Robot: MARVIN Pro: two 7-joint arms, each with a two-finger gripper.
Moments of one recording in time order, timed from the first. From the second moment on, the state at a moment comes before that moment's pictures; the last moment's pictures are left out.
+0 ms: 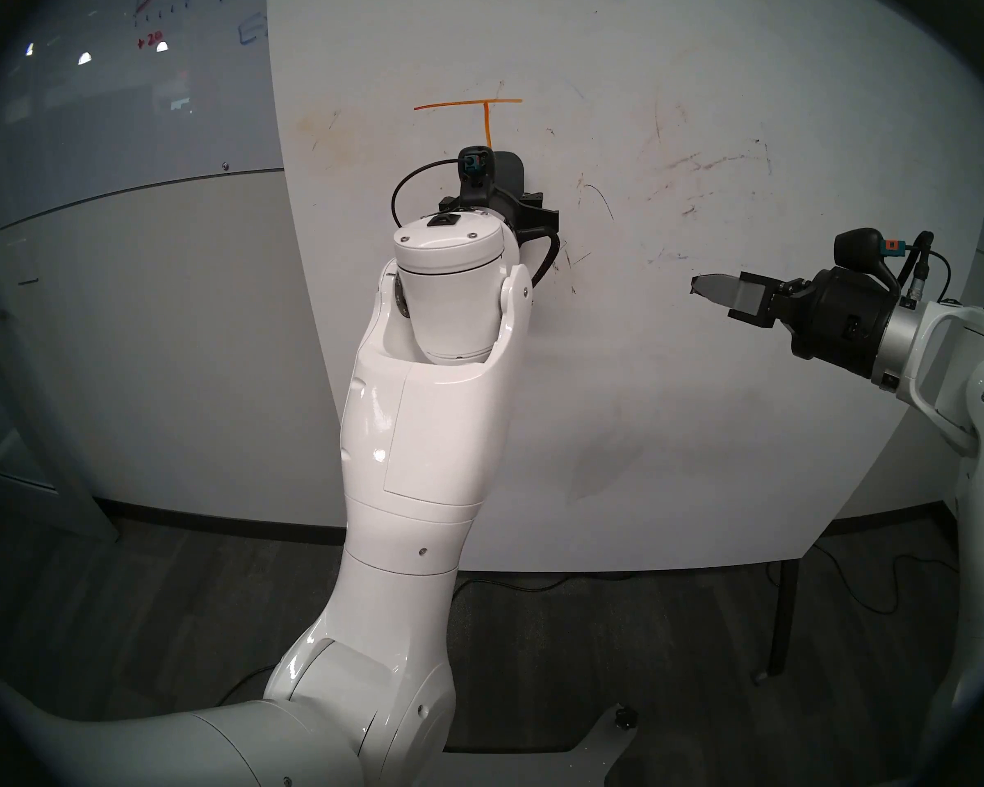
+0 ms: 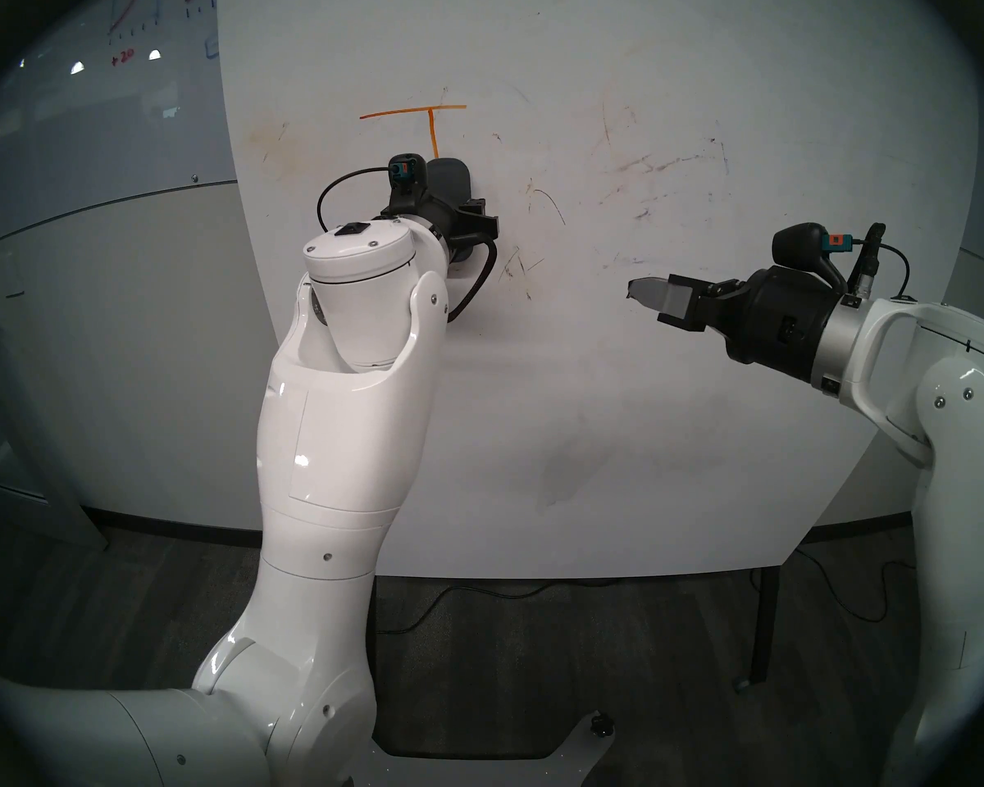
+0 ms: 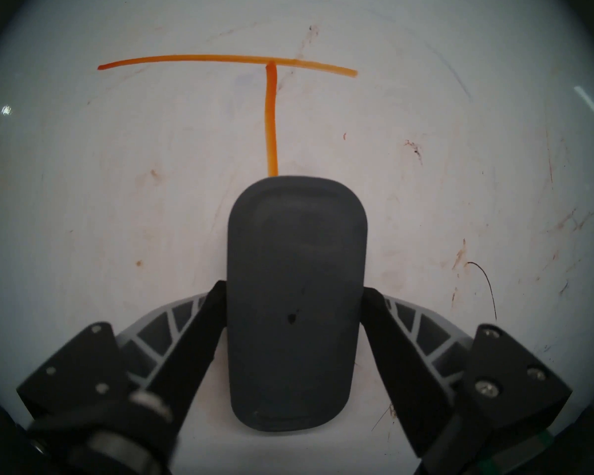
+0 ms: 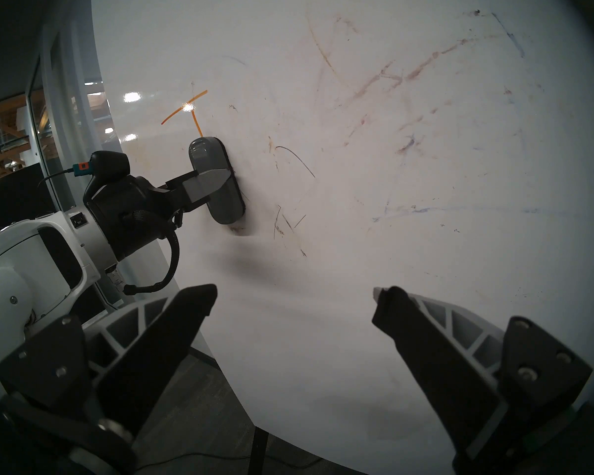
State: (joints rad) left arm 1.01 -1.85 -1.31 -1.83 0.02 0.74 0.21; right arm -1.52 -0.79 1.96 -2.29 1.37 0.92 -0.02
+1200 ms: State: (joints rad) left arm 0.98 -1.85 -1.32 -1.85 0.02 0.79 0.22; right arm -1.52 -0.79 1.96 -2.29 1.37 0.92 -0.02
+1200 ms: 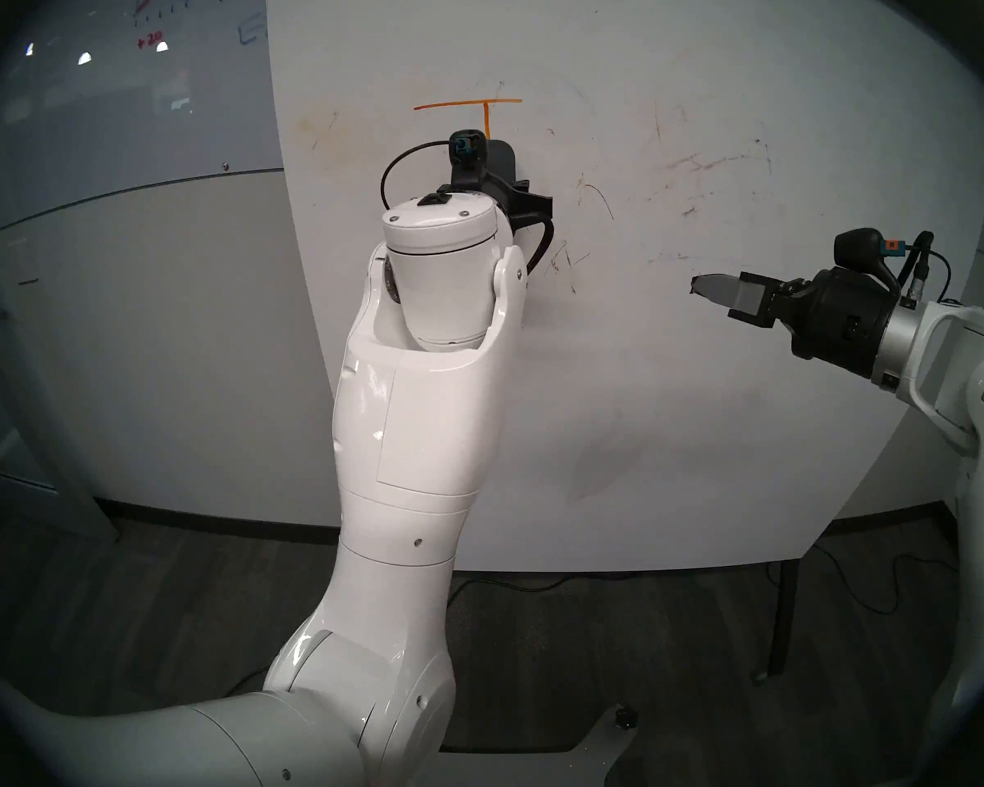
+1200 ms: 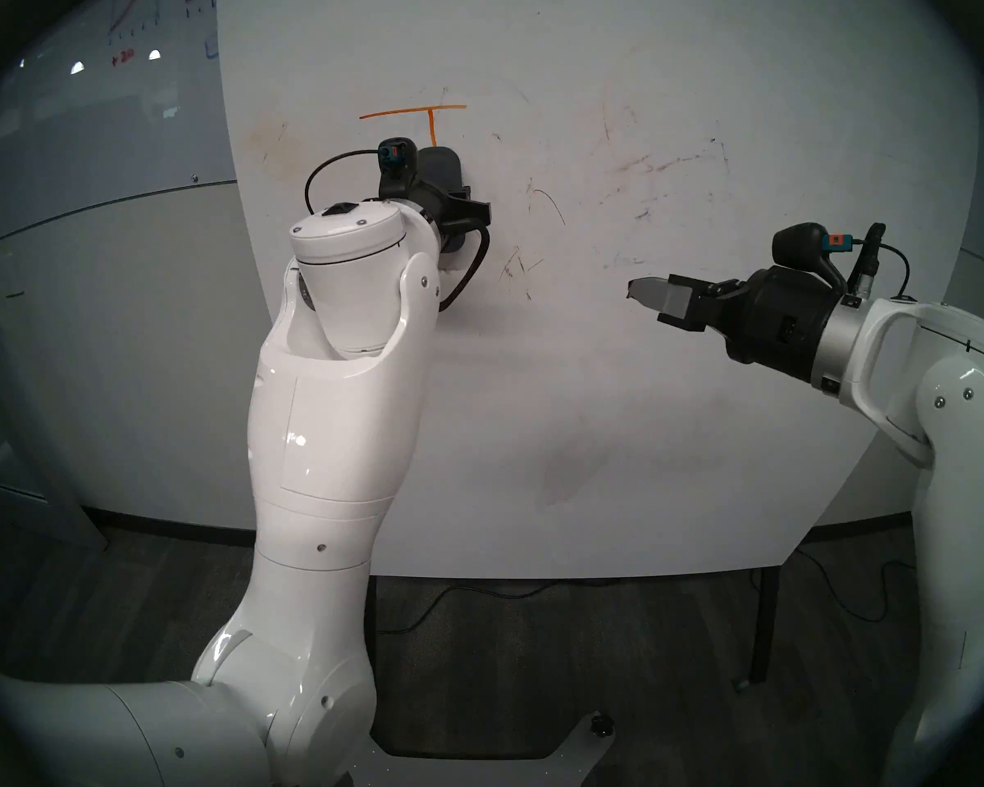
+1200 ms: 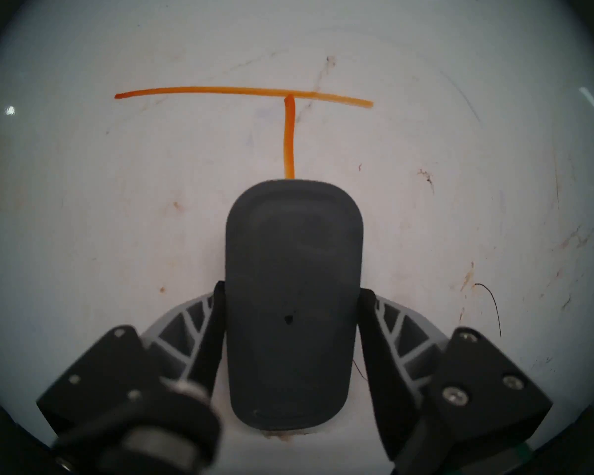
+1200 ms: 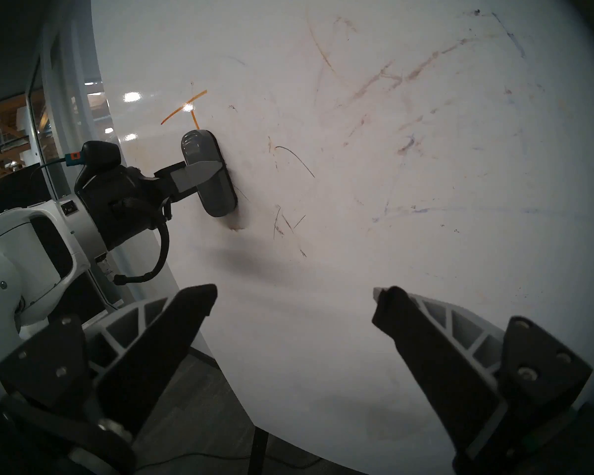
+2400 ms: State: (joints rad) left arm 0.81 -1.89 -1.35 -1.82 0.00 0.93 0.19; right arm -1.52 -0.79 1.97 -2.29 1.37 0.92 -0.02
